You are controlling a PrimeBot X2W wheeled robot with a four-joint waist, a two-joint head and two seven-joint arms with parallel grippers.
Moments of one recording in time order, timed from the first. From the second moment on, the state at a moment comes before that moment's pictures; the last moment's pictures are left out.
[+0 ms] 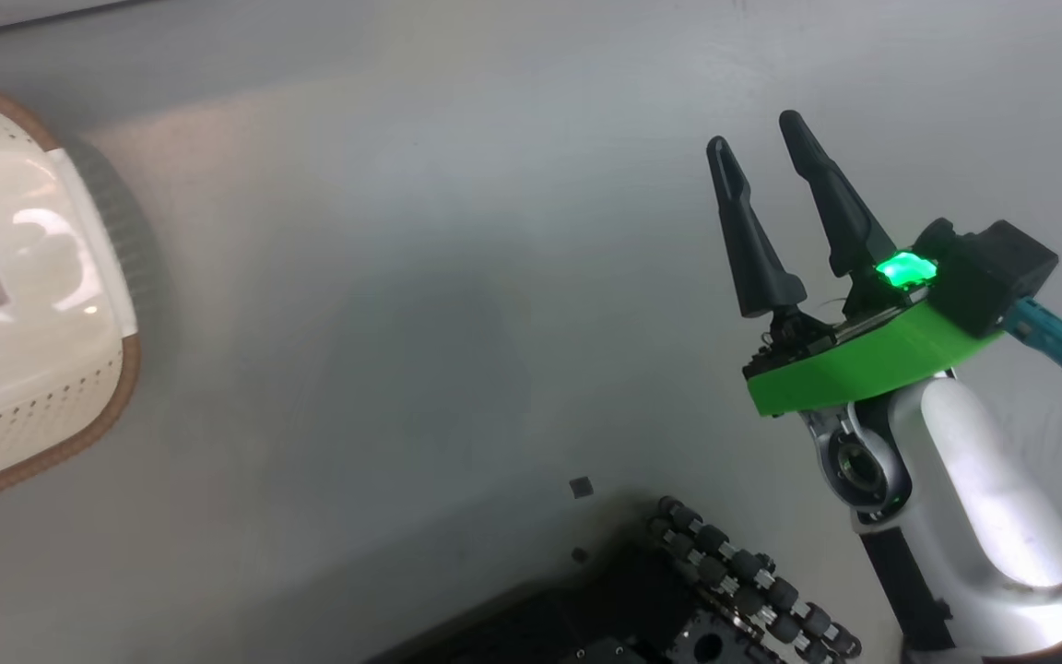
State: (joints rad) left arm -1.35 0.82 -0.30 0.39 -0.40 0.08 0.39; right arm -0.42 -0.05 0.28 0.08 0.41 0.13 -0.25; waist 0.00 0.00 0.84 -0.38
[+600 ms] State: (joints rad) left arm -1.47 0.76 -0.24 0.49 -0.38 0.17 0.15; right arm -0.44 -0.05 0.29 0.08 0.42 0.13 -0.25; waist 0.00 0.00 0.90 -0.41
